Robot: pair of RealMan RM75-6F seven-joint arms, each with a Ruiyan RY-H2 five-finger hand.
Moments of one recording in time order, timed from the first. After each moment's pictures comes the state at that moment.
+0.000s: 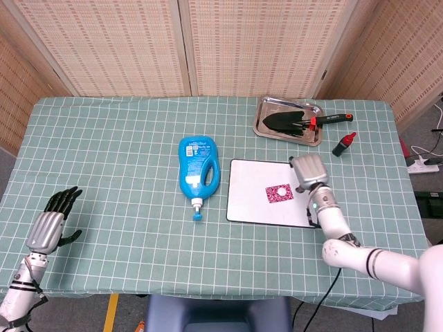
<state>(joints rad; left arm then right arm) -0.30 -1.45 -0.04 -1.02 1.52 1.35 -0.39 0.91 -1.39 0.10 -1.40 -0.60 0.92 -0.70</state>
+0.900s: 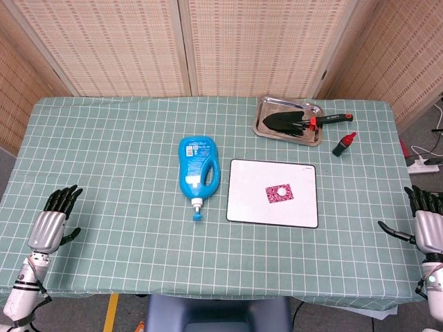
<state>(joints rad) -0.29 -1.49 -0.05 -0.96 1.52 1.39 -0.30 0.24 -1.38 -0.04 -1.00 -1.17 1.29 0.26</state>
